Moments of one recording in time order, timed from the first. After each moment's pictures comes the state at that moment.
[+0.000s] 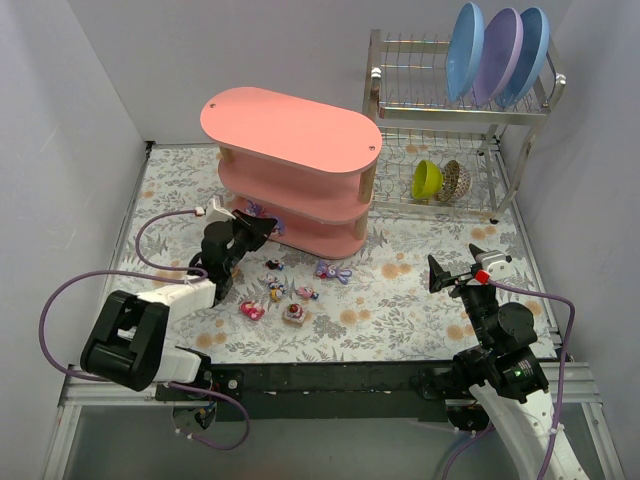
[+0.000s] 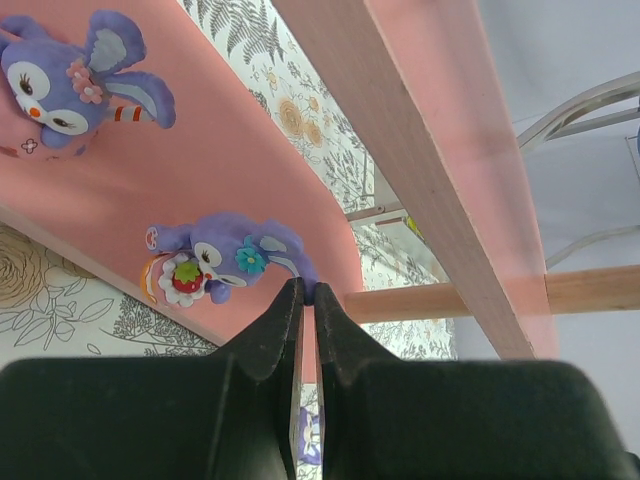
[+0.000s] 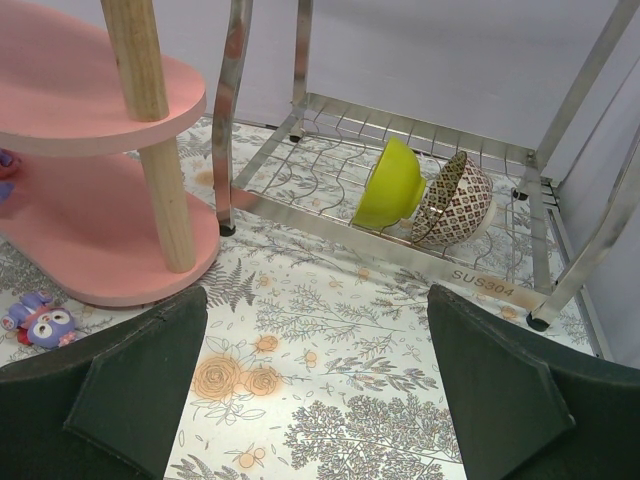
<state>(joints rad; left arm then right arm) -0.33 1.33 0.45 0.69 0.04 -1.00 0.42 0.01 0.30 -0.16 0.14 -0.11</state>
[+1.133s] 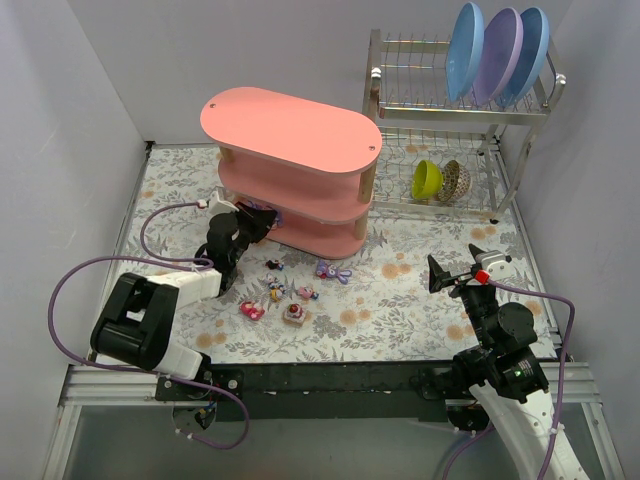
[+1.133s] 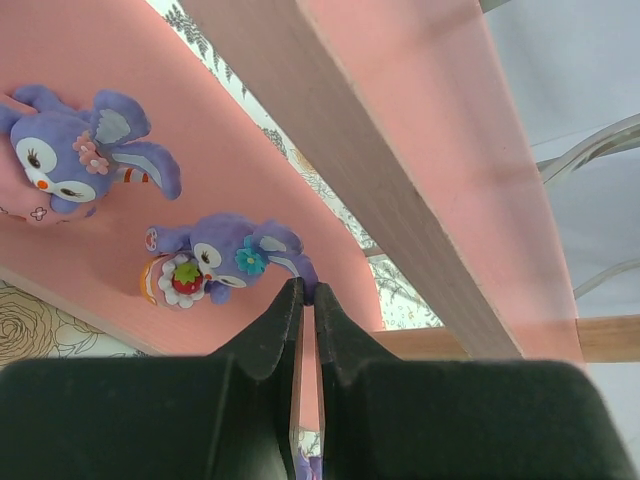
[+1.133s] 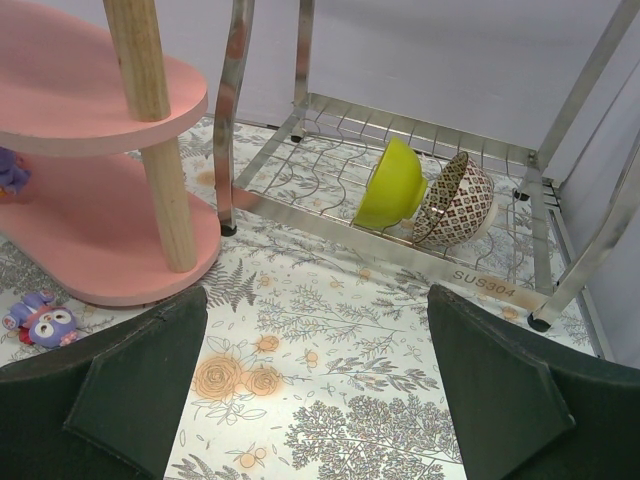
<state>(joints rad) -0.33 1.45 0.53 0.74 -0.01 -0.95 0.42 0.01 0.30 -0.16 0.14 -0.11</state>
